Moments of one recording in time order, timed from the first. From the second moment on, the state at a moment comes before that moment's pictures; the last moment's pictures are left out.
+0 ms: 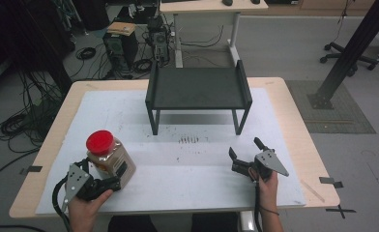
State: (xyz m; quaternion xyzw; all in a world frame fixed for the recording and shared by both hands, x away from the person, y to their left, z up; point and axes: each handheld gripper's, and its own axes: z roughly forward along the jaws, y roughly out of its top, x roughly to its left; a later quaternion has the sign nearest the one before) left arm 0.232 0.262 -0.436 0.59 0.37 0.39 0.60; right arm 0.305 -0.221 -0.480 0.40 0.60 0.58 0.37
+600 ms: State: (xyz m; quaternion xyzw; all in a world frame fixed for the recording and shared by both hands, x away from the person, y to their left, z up) left arm 0.236 0.261 -0.436 0.59 0.38 0.39 0.61; right arm 0.305 -0.221 -0.480 0.40 0.60 0.58 0.37
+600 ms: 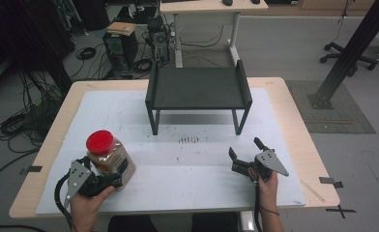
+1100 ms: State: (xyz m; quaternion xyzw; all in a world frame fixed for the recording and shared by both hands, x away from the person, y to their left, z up) left arm 0.236 0.262 -0.435 0.59 0.38 0.38 0.61; right arm 0.304 -0.221 -0.480 0.40 0.60 0.58 0.37
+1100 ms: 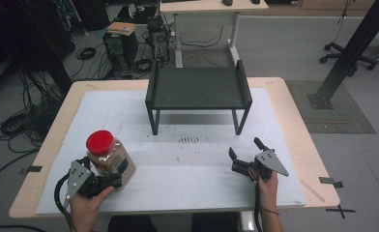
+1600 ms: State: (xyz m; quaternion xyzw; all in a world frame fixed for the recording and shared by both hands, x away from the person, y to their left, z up) left arm 0.235 0.262 -0.437 0.59 0.38 0.38 0.60; right arm 0.304 -0.221 -0.480 0.40 0.60 0.58 0.38
